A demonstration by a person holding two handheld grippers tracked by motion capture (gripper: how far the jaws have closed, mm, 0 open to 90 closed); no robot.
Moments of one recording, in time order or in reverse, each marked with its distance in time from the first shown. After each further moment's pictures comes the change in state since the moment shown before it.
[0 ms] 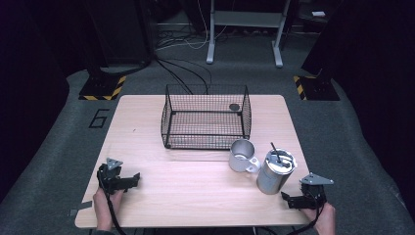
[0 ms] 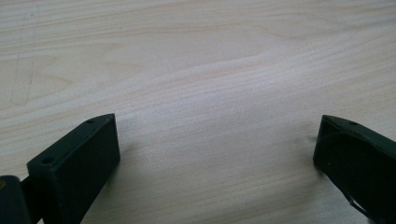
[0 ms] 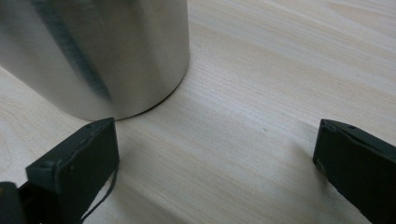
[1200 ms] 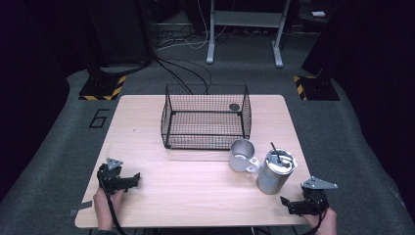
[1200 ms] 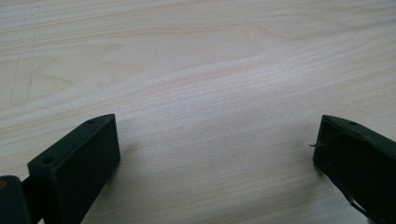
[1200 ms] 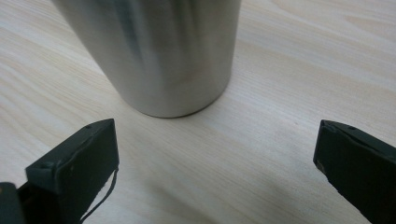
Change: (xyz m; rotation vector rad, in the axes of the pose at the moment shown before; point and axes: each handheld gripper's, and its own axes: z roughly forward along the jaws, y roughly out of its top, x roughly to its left) left arm 0.000 0.000 0.000 0.001 0.005 0.012; right arm 0.021 0.007 -0.029 -0.005 0.042 0.013
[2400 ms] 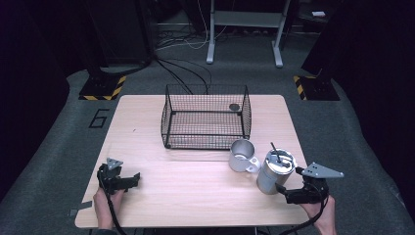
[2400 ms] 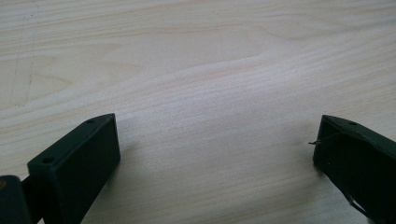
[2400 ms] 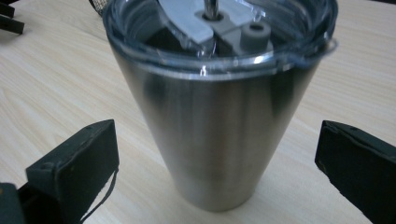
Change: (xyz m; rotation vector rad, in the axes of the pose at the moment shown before) left arm 0.000 0.000 0.000 0.007 -0.002 0.001; right arm 0.020 0.061 -0.031 -0.168 0.096 -0.057
